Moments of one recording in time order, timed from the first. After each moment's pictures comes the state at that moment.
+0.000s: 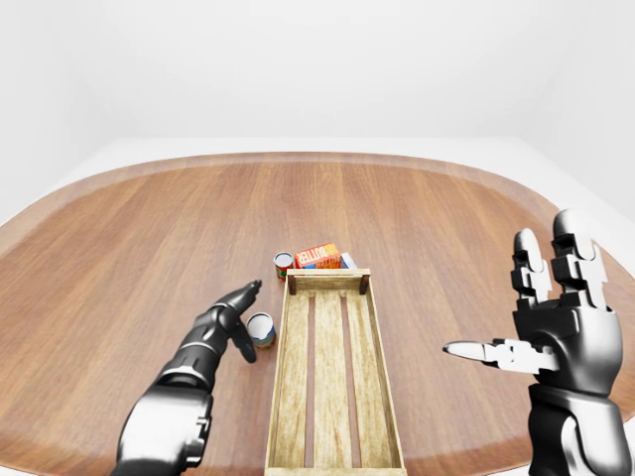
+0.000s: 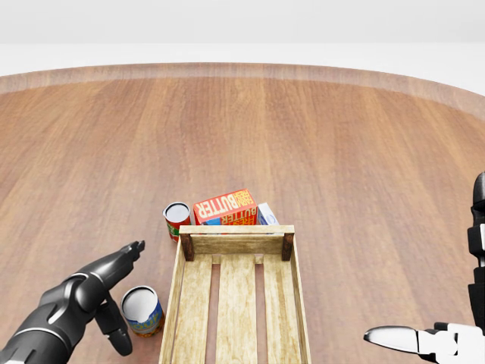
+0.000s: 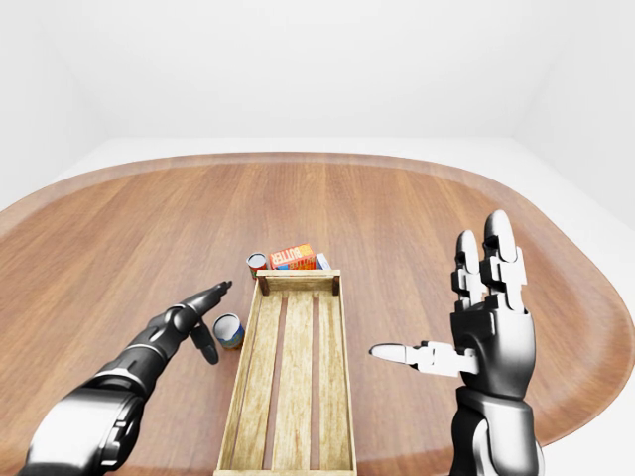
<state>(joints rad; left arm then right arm) -0.71 0.26 -0.05 1.28 0.89 -0.09 -0.17 0.29 0.08 -0.32 -0.78 0.18 0.09 0.20</state>
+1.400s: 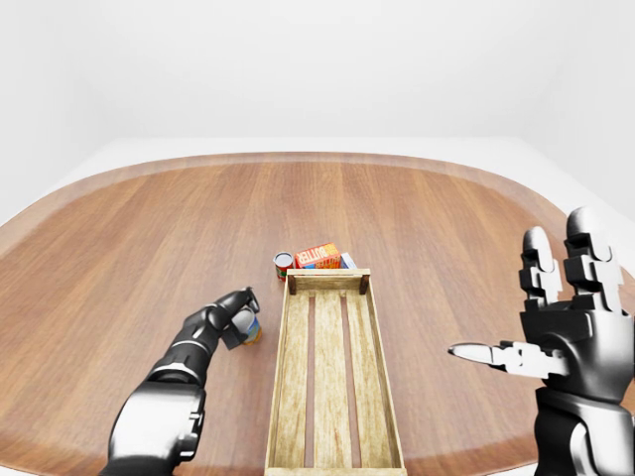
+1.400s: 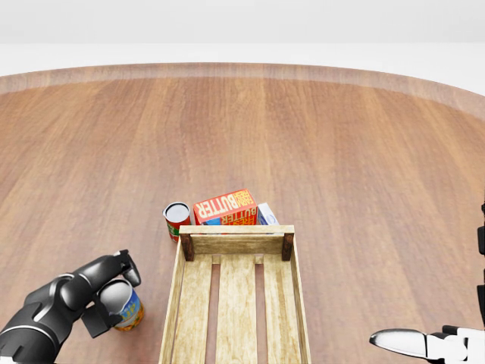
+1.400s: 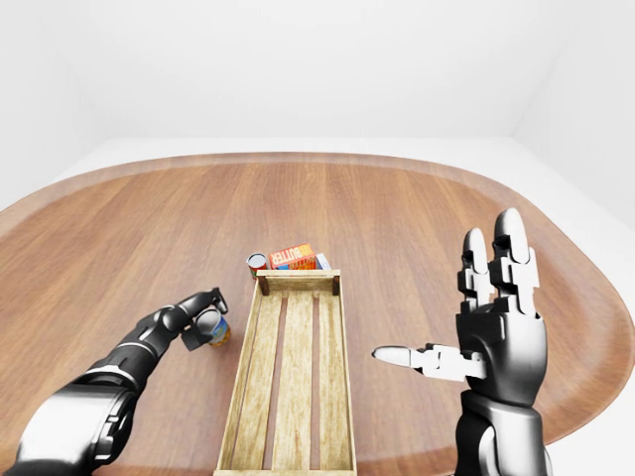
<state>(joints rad) -0.73 0.29 -0.03 1.34 0.84 -0.09 -0.24 0.30 0.09 -0.34 -0.82 0.20 0.09 0.20</state>
